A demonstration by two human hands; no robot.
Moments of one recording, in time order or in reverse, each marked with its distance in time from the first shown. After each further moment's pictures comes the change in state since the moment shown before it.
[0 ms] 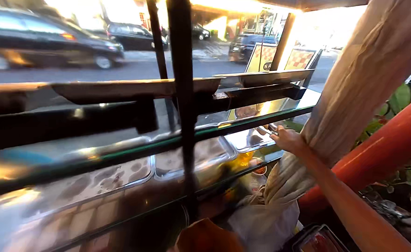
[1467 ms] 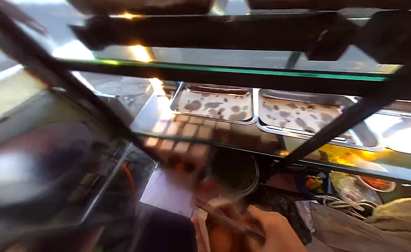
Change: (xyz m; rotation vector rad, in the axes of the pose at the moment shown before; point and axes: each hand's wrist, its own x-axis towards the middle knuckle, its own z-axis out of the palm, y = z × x) left_hand -0.045 0.043 -0.199 0.058 -0.228 0.615; right_hand -0.324 -0.188 0.133 0.440 -0.627 -0.986
